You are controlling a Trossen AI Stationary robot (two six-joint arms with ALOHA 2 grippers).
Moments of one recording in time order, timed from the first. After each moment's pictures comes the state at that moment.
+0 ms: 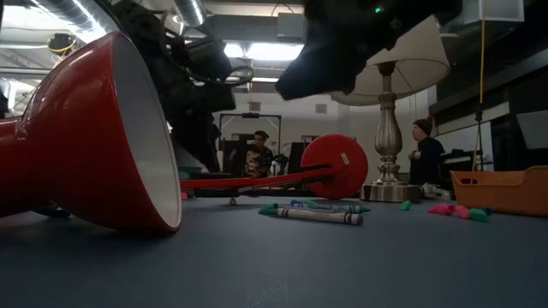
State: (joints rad) left arm 0.35 1.56 0.84 -0.30 0.20 0.27; right arm 0.21 1.63 1.02 0.01 0.32 0.27
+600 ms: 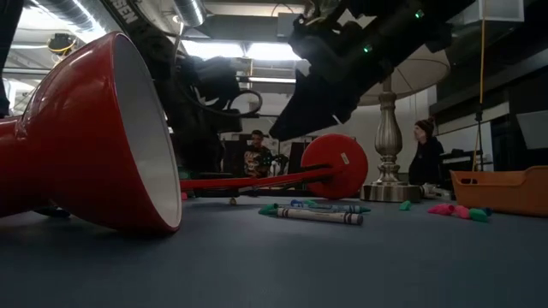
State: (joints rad) left arm 0.36 1.70 0.84 -0.19 0.12 0.29; right arm 0.21 1.76 1.02 0.04 0.35 0.28
